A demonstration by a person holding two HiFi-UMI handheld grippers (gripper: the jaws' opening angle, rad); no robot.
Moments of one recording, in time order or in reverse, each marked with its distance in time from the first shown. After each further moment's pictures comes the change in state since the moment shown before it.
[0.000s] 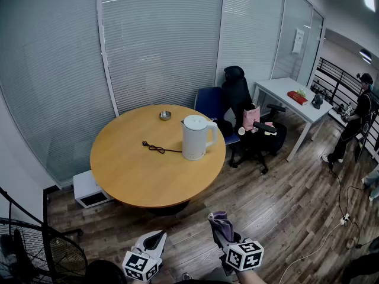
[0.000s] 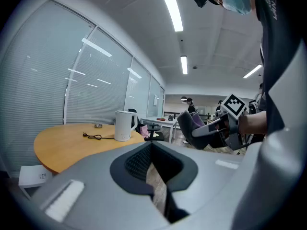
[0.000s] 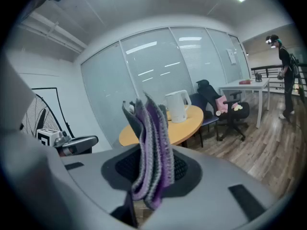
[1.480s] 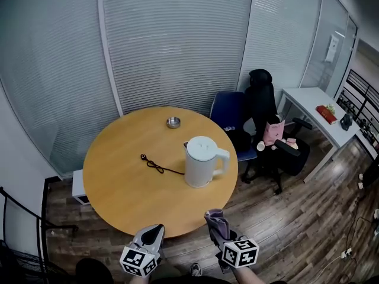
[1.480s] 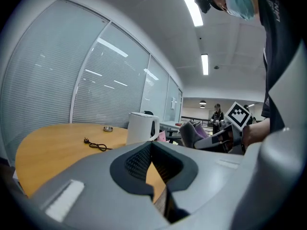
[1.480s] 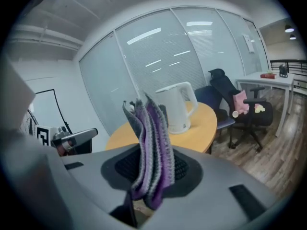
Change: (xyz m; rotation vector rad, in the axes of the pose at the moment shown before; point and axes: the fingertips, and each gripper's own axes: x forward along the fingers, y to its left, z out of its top) left arm 0.198 0.115 0.043 -0.098 -0.044 0.194; right arm 0.195 -0.128 0.104 -0.040 0.108 0.146
